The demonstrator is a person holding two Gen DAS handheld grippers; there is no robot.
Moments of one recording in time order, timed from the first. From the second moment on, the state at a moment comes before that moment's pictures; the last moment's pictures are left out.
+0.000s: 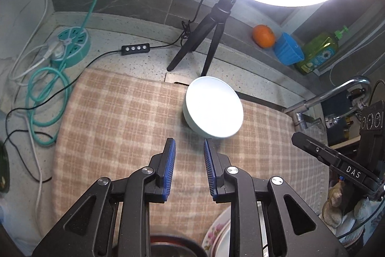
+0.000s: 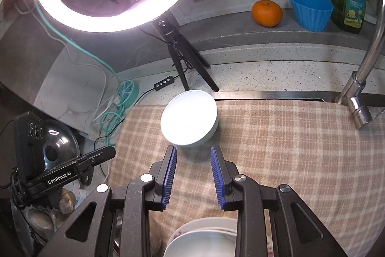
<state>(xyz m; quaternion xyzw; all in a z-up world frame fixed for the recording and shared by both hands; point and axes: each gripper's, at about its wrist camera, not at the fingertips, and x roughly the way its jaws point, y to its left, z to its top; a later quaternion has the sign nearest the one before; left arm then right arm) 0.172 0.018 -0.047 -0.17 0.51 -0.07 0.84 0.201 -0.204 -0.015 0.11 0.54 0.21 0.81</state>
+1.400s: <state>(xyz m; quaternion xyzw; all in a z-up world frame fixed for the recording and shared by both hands) 0.261 0.001 -0.107 -0.14 0.56 -0.06 0.81 0.279 -0.187 -0.106 0.14 0.60 0.19 0.77</state>
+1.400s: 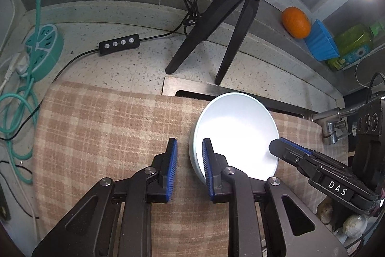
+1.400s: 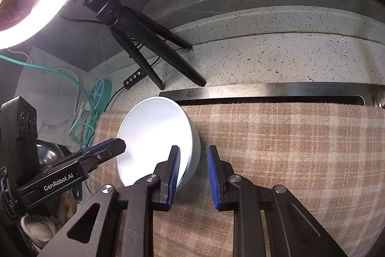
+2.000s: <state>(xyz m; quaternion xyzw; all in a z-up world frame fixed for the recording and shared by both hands) 0.261 -0.003 -0.105 -0.13 0.56 -0.07 0.81 0.280 -0.183 -0.108 0.13 0.60 0.19 0.76</state>
